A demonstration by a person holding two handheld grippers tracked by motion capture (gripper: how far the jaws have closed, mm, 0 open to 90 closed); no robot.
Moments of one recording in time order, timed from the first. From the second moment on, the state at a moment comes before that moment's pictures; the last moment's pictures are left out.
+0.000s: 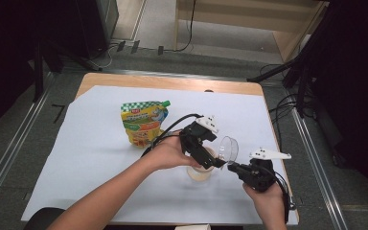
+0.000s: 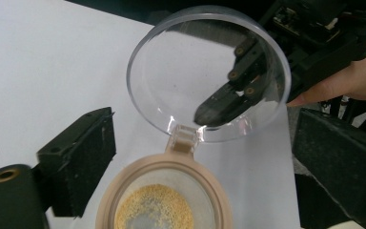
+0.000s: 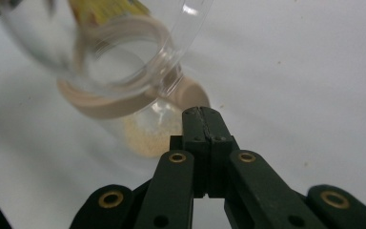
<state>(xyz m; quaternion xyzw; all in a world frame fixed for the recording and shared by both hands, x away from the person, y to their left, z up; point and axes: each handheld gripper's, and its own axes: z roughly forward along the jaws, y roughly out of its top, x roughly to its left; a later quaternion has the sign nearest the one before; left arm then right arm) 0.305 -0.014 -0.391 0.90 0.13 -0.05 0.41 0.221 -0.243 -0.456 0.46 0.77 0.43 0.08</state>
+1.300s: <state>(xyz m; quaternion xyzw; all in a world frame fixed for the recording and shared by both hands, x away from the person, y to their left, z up) 0.306 0.121 -0.373 0.88 0.23 -0.03 0.41 0.196 -0.128 -0.425 0.30 0.83 0.47 0.04</state>
